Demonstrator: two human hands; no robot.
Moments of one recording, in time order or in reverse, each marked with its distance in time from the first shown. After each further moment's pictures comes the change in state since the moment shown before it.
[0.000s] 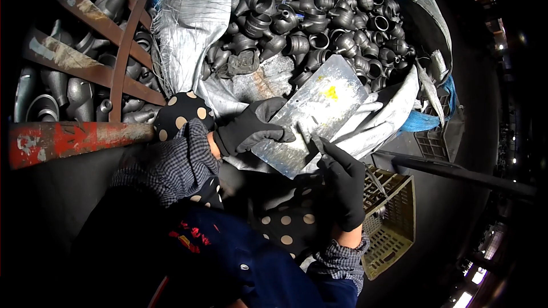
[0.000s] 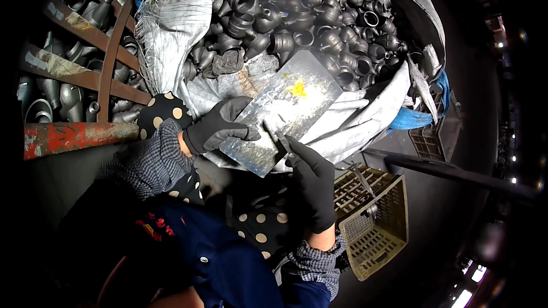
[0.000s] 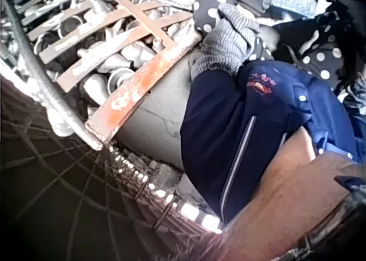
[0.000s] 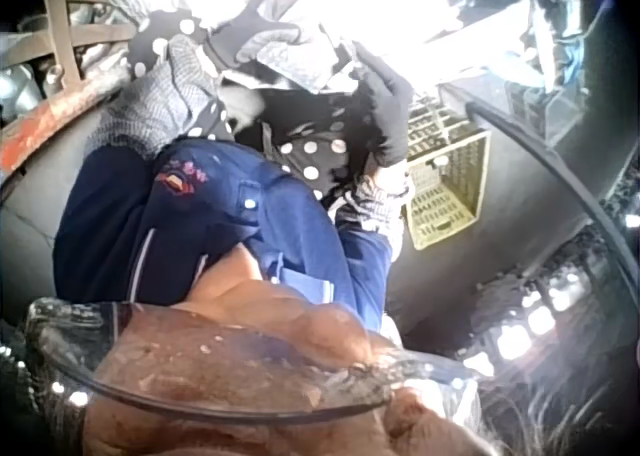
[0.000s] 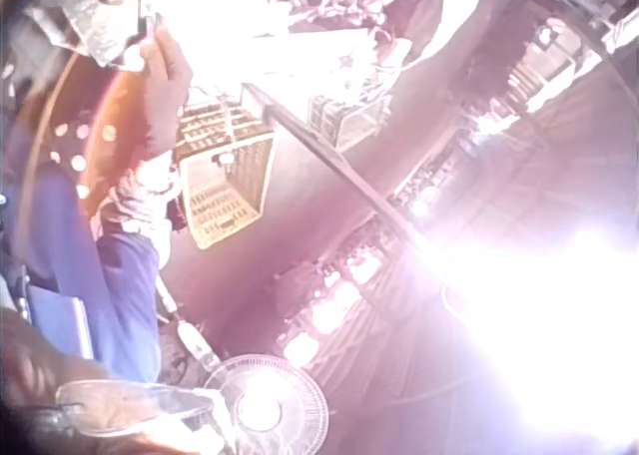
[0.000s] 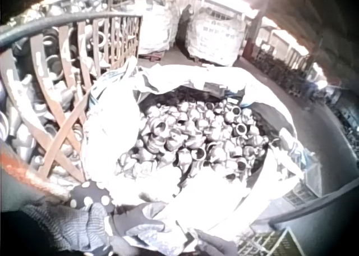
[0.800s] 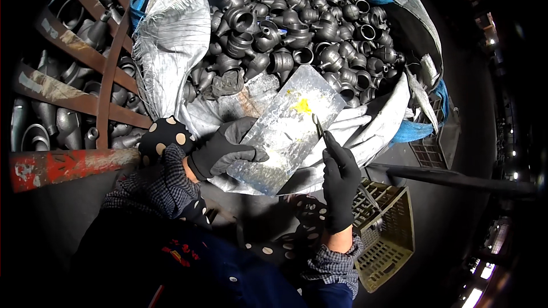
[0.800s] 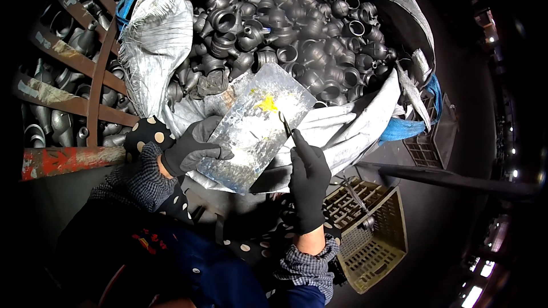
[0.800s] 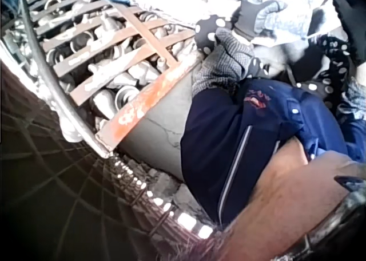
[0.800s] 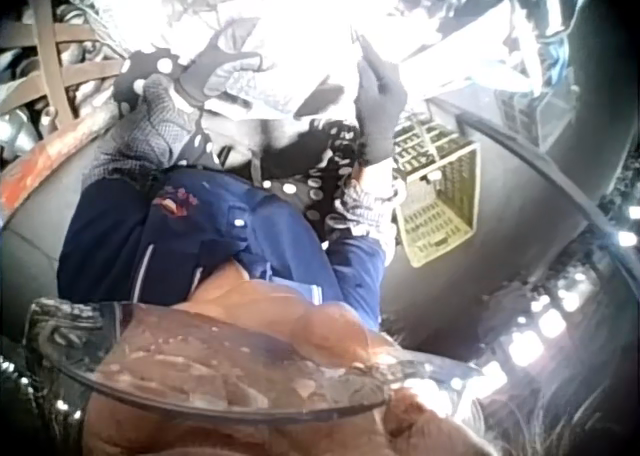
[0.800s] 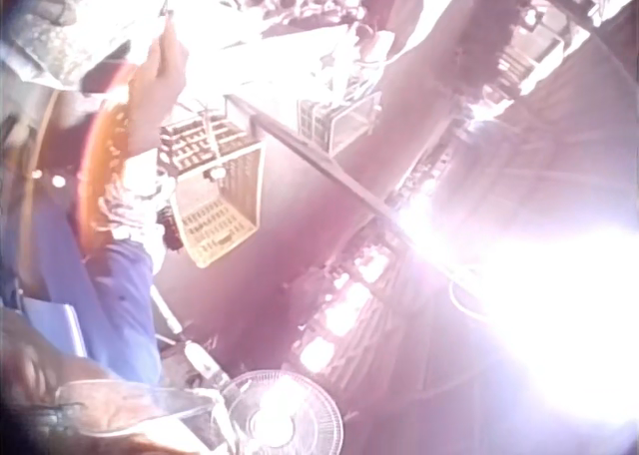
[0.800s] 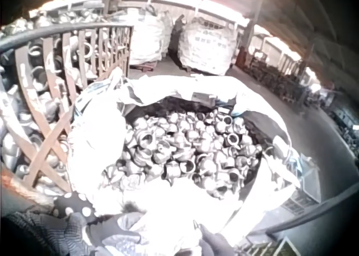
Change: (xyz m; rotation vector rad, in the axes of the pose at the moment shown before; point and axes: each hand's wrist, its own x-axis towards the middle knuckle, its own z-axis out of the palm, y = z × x) left_hand -0.002 0.019 0.008 0.089 0.131 -0.024; right_hand 0.043 0.009 -0.015 -0.235 0.284 -0.296
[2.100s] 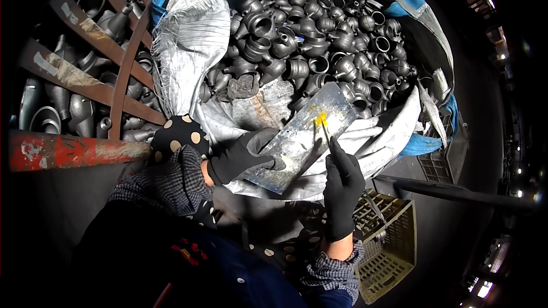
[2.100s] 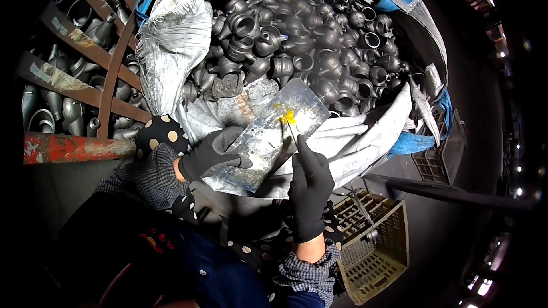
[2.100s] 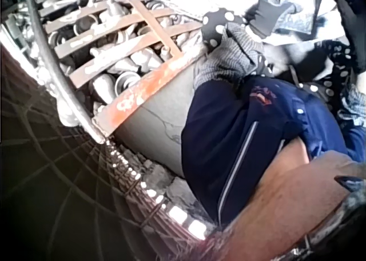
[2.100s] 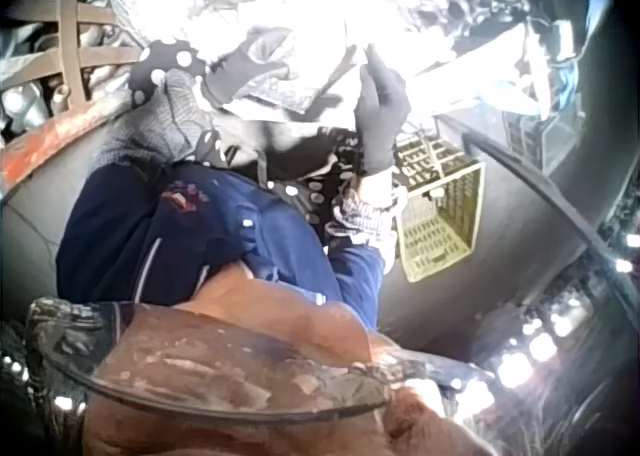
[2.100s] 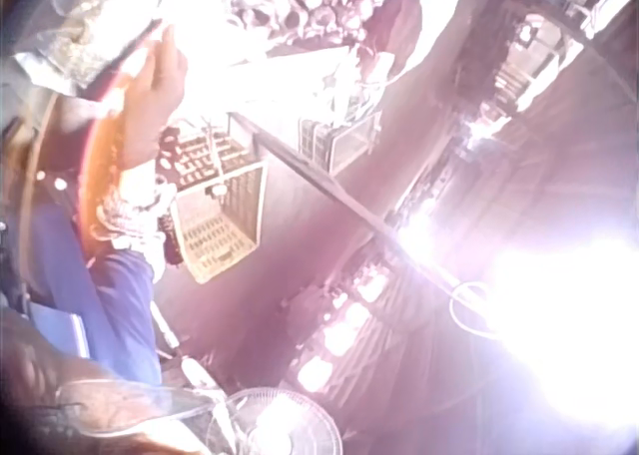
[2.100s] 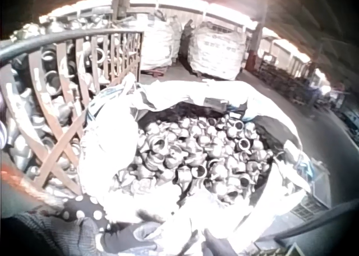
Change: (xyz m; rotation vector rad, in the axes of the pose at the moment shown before) left_hand 0.003 -0.035 -0.008 0.018 -0.079 0.080; right_hand -0.003 -0.017 0.014 -0.050 0.007 -0.136
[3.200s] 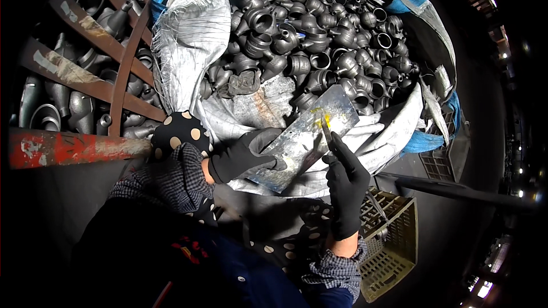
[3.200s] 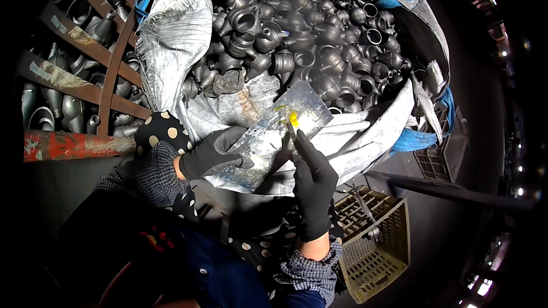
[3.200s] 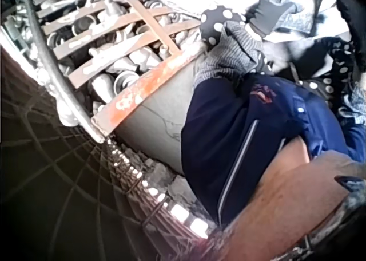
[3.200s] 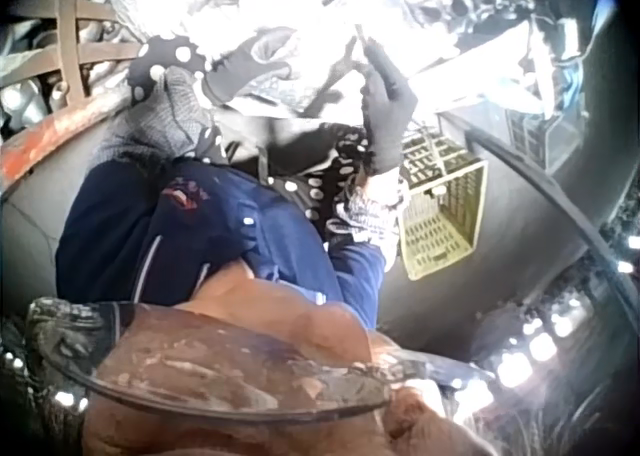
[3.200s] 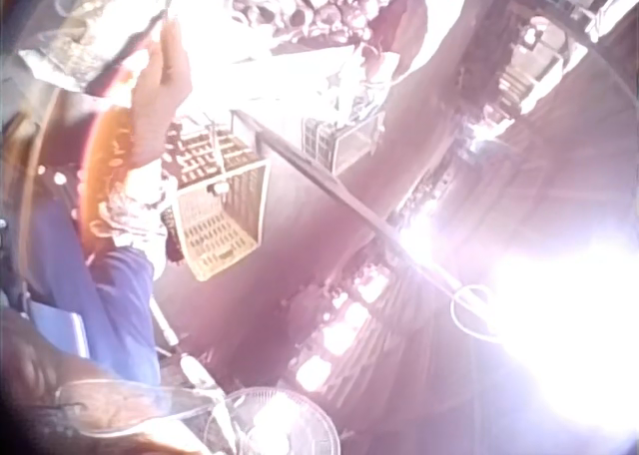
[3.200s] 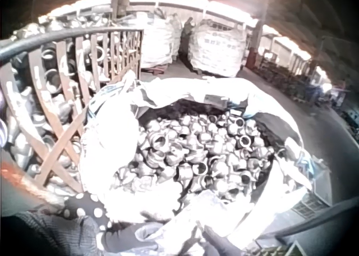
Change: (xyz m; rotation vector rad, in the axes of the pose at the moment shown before) left_hand -0.002 -0.008 -0.003 0.070 -0.029 0.040; right_hand 0.002 0.005 -0.005 0.311 -0.103 0.209
